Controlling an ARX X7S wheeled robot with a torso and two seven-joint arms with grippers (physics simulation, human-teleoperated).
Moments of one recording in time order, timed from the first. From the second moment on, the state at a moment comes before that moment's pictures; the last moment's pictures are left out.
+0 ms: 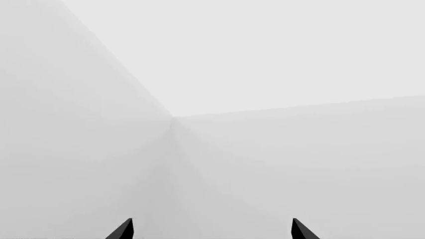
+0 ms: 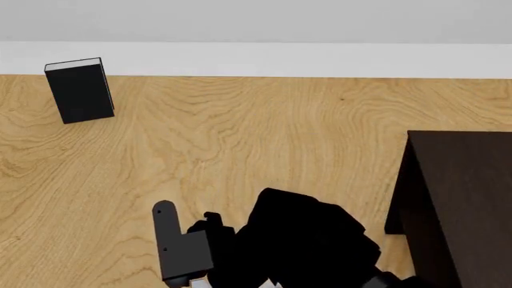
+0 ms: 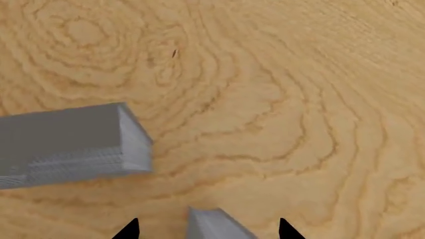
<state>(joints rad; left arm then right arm) -1.03 -0.65 -0.53 0.86 -0.73 -1.14 -0.38 1.19 0.21 -1.32 0.66 0.21 0.16 -1.16</state>
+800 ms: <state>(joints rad) -1.05 -0.66 -0.52 0.86 -0.76 -1.14 -0.41 1.26 0.23 -1.35 0.69 0.19 0.19 -1.18</state>
